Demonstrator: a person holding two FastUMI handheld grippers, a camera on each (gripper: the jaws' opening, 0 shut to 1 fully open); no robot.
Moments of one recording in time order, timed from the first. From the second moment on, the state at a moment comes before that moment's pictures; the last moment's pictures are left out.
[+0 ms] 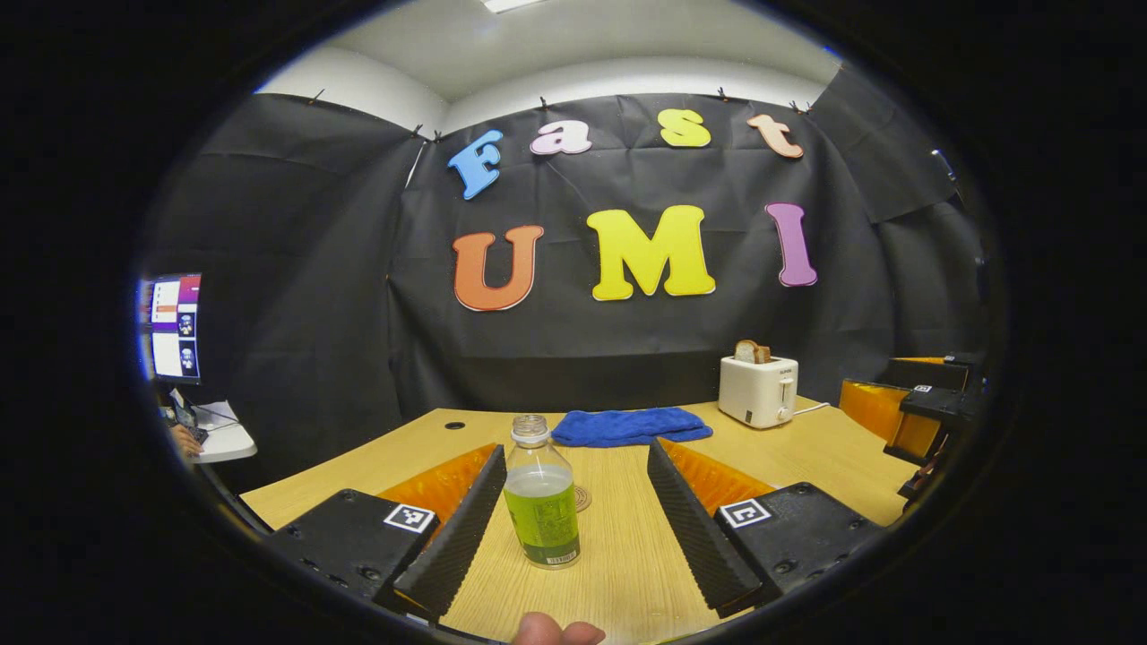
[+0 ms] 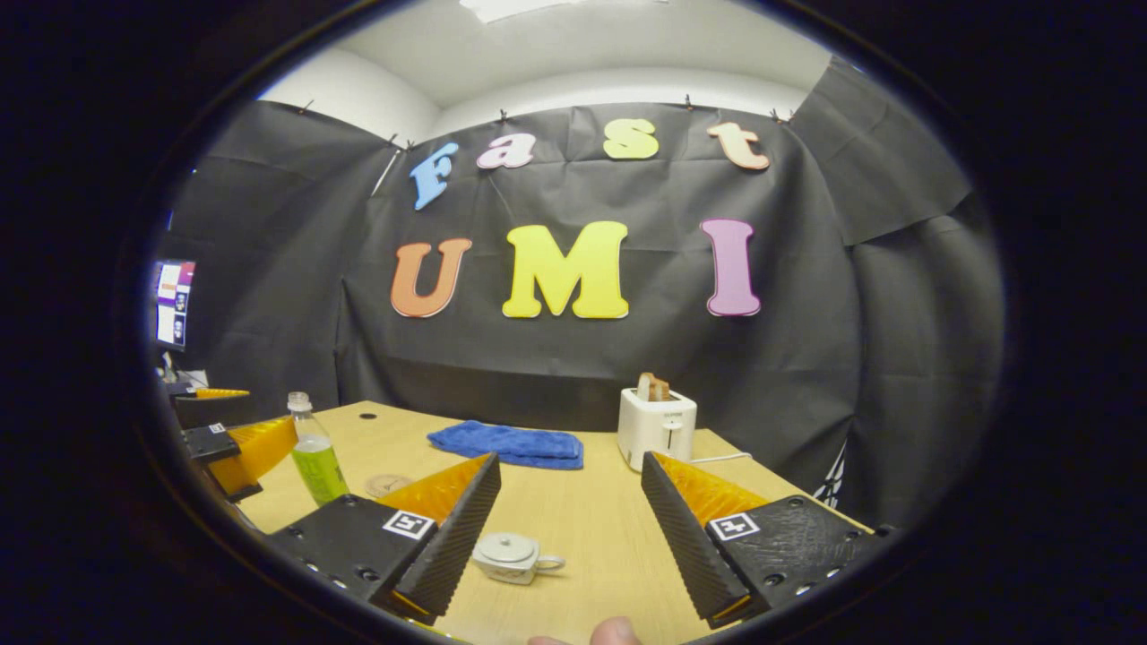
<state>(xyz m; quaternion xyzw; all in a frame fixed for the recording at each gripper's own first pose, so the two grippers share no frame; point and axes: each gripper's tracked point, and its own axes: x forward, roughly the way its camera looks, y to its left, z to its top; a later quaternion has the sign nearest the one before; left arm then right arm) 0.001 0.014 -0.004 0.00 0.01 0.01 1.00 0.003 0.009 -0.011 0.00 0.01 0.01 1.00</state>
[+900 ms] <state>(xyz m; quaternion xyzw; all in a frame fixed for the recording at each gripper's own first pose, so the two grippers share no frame) 0.005 0.024 -0.011 0.00 0.02 0.02 1.00 0.017 0.028 -0.057 -0.01 0.05 0.02 1.00</state>
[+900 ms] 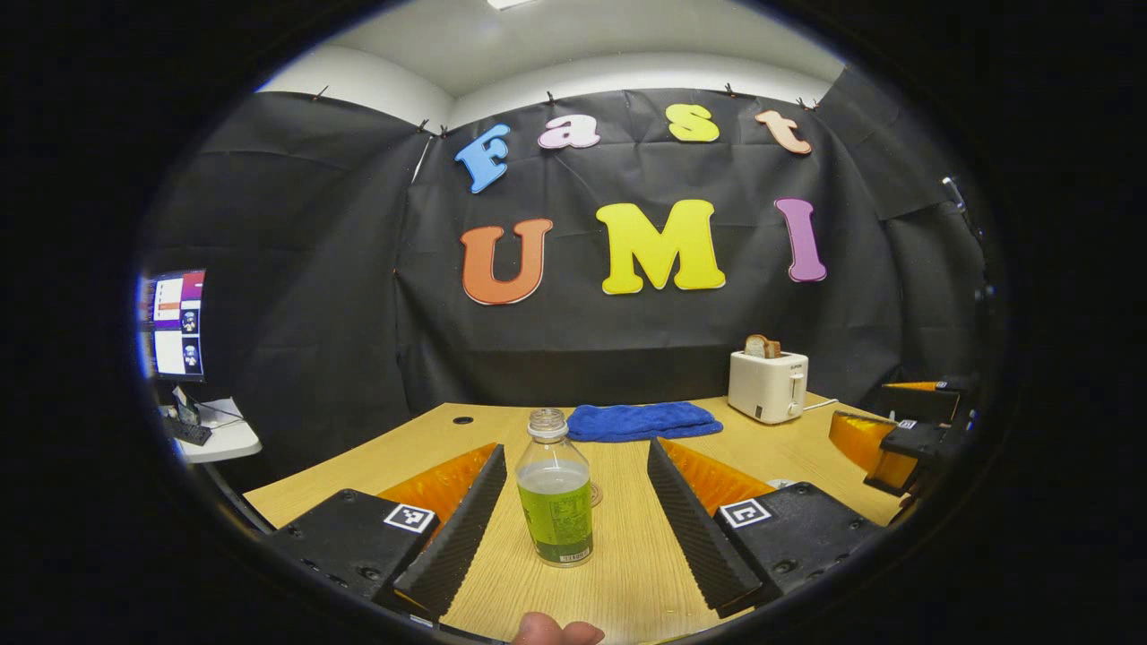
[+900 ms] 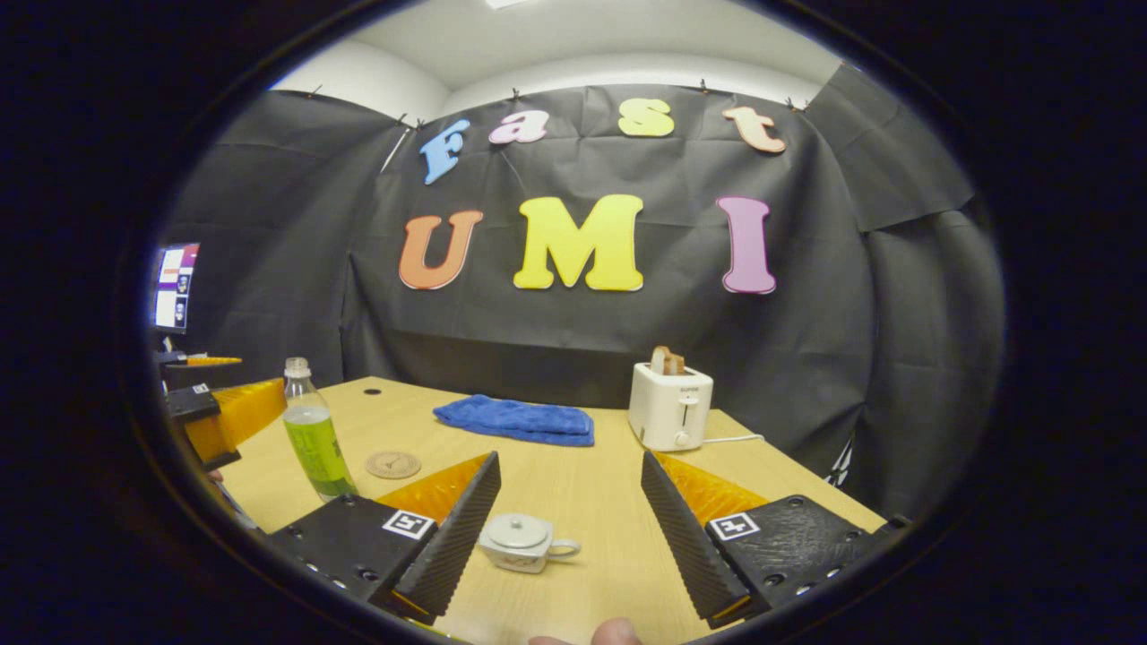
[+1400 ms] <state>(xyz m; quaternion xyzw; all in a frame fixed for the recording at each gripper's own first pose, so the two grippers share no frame) 0.004 0.036 -0.009 -0.01 0.02 0.03 1.00 0.044 0.046 -0.117 0.00 0.12 0.03 0.99</state>
